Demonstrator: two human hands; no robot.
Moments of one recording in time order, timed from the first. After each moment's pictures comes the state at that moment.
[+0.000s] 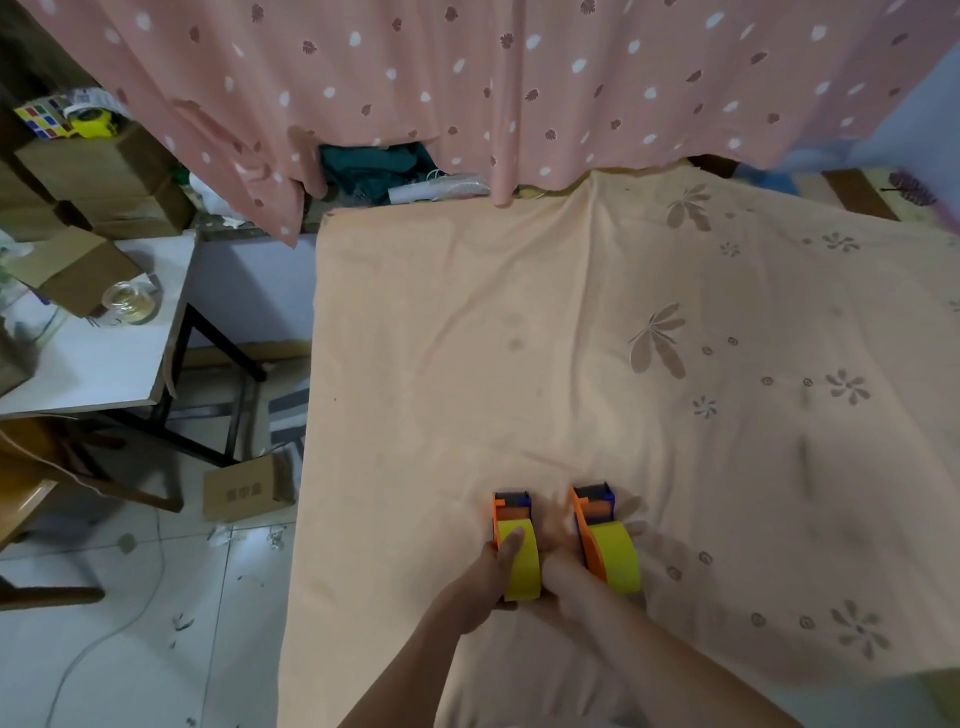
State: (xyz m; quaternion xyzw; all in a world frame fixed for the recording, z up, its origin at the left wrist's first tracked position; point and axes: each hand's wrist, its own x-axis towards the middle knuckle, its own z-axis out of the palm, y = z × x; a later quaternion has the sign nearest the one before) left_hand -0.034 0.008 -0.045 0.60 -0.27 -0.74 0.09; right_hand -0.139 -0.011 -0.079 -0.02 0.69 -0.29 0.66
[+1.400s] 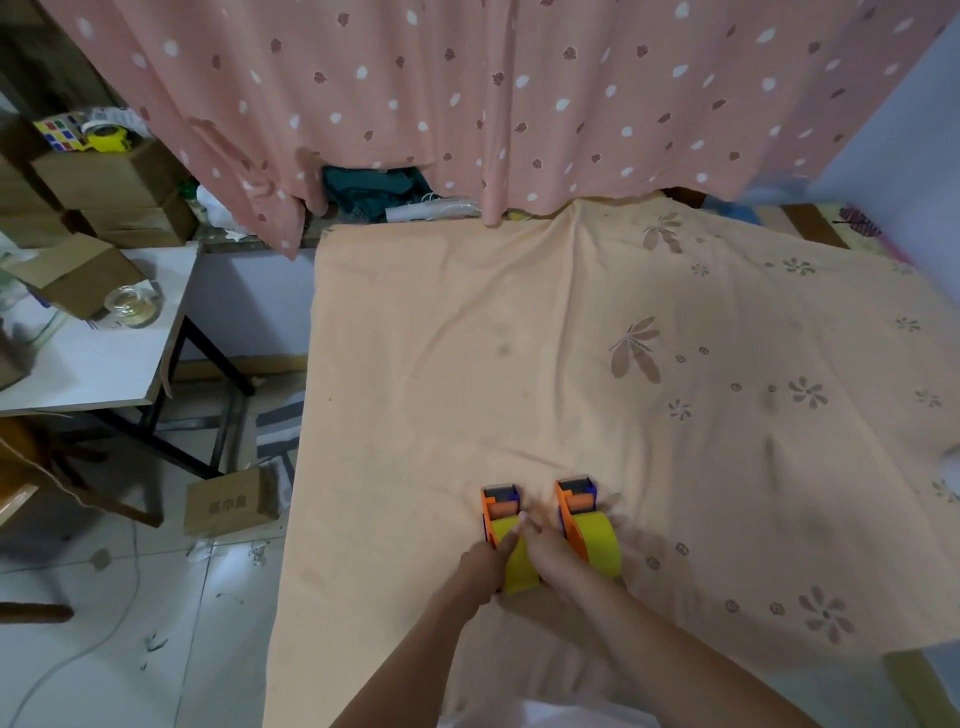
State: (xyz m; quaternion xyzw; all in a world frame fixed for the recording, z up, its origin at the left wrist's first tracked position) left_hand -0.043 0.021 -0.052 0.69 -0.38 -0.62 -0.01; right_hand -0.158 0.011 -0.061 -0.35 0.74 -0.13 0.56
